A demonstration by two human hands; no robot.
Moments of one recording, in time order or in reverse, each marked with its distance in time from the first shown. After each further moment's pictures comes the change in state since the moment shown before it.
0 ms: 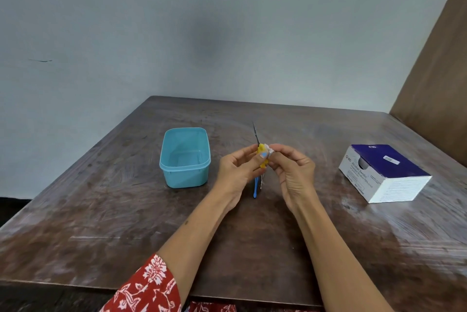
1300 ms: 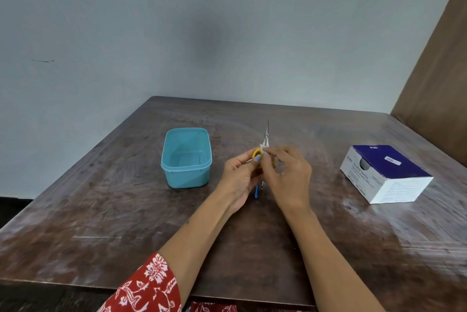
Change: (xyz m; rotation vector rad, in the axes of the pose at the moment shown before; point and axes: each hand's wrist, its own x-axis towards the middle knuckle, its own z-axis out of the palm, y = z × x) left_hand -0.002 -0.002 0.007 -0.156 -0.019 -0.072; right_hand -0.007 0.008 0.002 -1.044 0.080 -0.617
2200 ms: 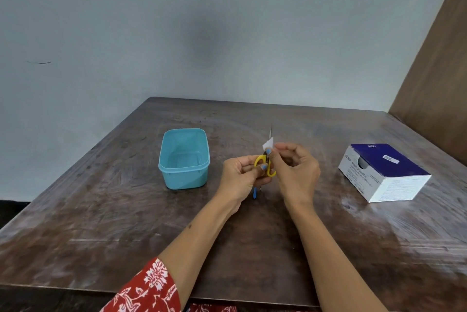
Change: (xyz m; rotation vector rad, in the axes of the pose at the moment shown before) left_hand -0.002 -0.005 0.000 0.299 -0.023 0.093; right_hand 0.006 0.002 -0.005 0.446 0.124 0.453
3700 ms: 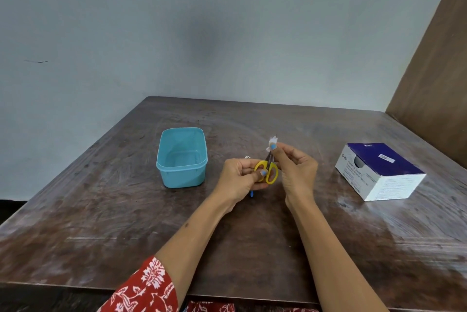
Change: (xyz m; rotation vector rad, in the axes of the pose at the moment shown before) left_hand 0.000 -0.002 -0.005 0.143 -0.060 -0.055; right_hand 0.008 0.004 -0.003 0.228 -0.037 0.218
